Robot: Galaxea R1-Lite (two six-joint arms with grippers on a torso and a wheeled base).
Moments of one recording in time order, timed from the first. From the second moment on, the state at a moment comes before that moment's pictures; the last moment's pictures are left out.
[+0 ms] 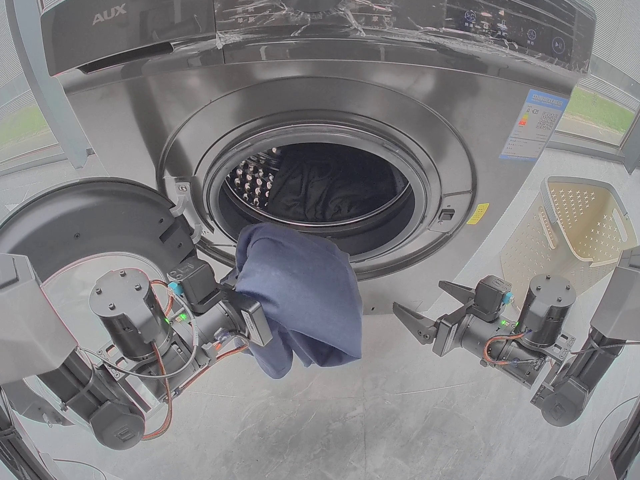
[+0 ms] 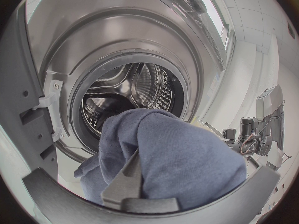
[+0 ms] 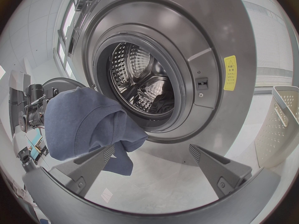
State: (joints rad) left arm -0.60 1.88 -0.41 -1.55 -0.02 -0.14; right arm 0.55 1.97 -0.36 -1.53 0.04 0.11
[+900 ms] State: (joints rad) left arm -0.61 1.89 -0.40 -1.55 -0.02 -0.14; right arm 0.57 1.97 -0.34 -1.54 0.00 0.13
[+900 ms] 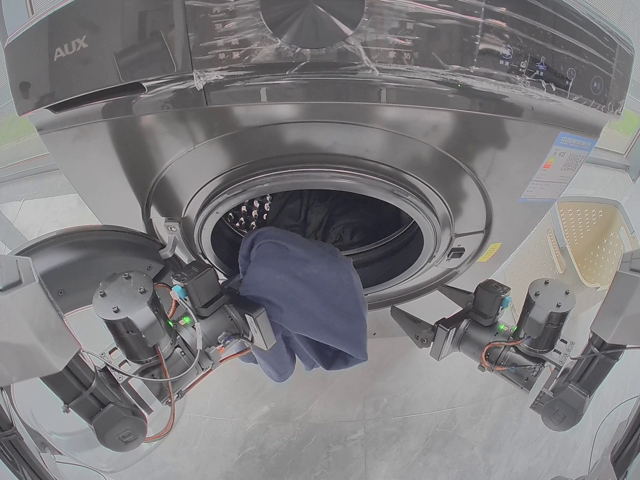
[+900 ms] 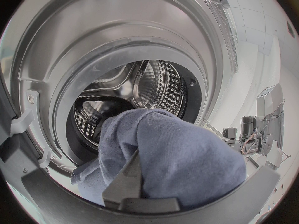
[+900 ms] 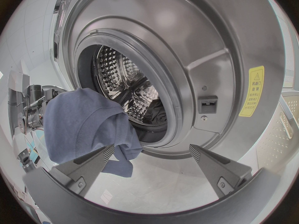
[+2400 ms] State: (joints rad) left arm -0.63 2.15 -0.80 -1.55 -0.02 -0.12; right arm 0.63 1.93 -0.32 -1.54 -0.04 0.16
